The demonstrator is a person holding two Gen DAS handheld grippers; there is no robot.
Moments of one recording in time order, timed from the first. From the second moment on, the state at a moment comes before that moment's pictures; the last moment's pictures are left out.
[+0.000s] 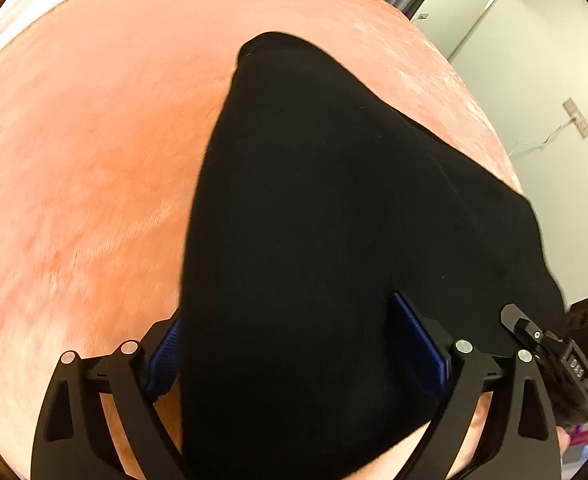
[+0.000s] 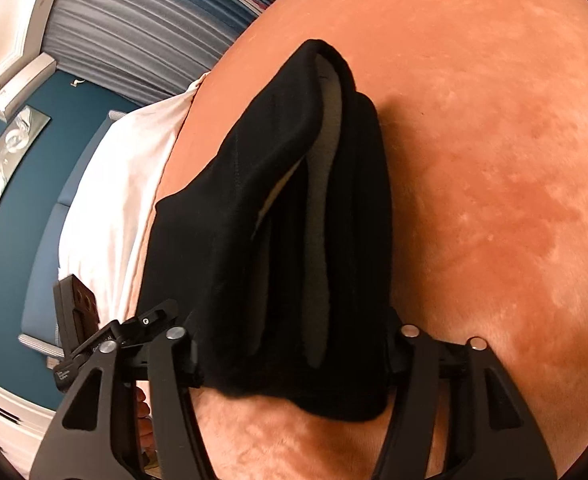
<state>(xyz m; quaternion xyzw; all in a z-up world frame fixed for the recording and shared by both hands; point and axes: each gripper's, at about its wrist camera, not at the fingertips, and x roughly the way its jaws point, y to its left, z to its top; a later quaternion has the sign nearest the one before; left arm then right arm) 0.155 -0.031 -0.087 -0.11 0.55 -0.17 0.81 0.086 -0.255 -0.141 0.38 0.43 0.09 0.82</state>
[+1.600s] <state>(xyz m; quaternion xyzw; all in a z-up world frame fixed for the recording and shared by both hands) 0.032 0.026 0.059 -0.04 0.42 -0.17 0.89 -0.002 -0.195 -0.005 0.27 0.35 0.16 0.88</state>
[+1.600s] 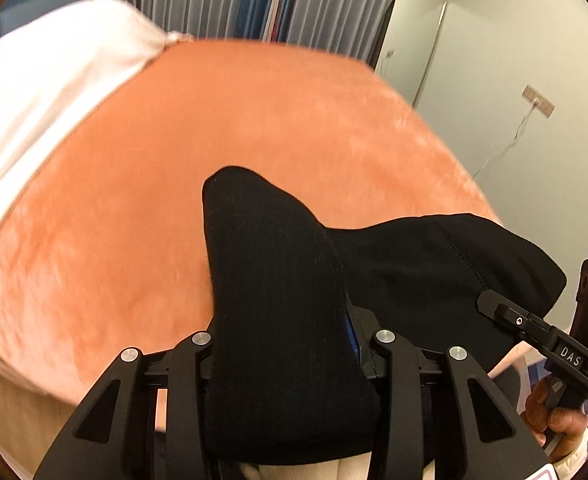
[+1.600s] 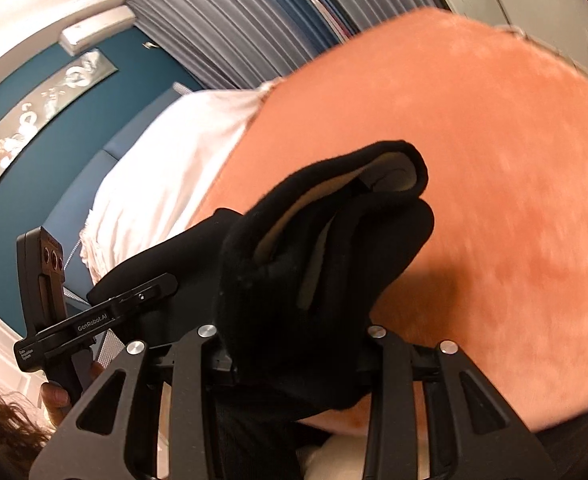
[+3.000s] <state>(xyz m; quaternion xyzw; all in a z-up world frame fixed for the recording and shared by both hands) 0.396 -0.026 -0.099 -0.10 0.41 -0.09 0.90 0.380 -0.305 -0.164 0.33 0.37 0.14 0.86</state>
